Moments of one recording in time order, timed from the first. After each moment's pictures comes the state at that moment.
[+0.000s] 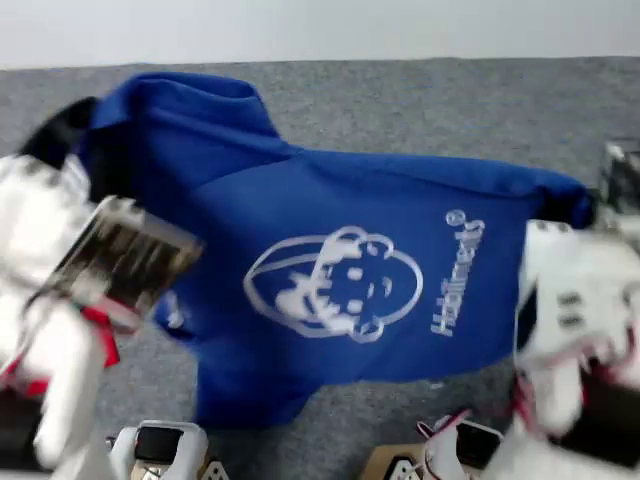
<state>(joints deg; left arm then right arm) -0.4 -50.1 1.7 68.5 -36.7 15.2 -50.0 1.6 81.5 12.9</state>
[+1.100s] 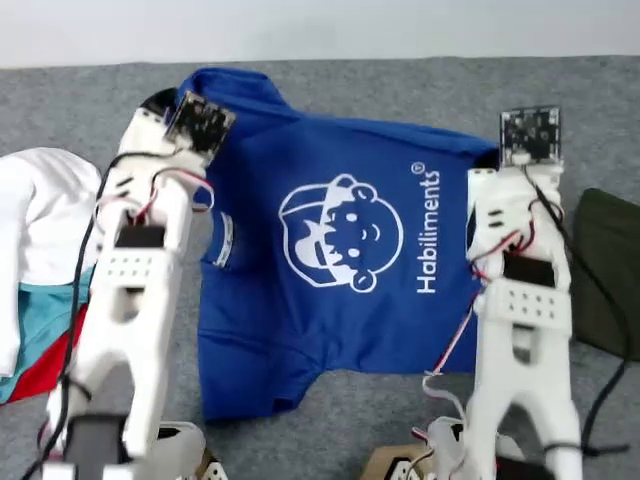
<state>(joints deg) -3.8 -11.7 33.9 4.2 -26.5 9.2 -25.6 41.7 15.2 13.2</state>
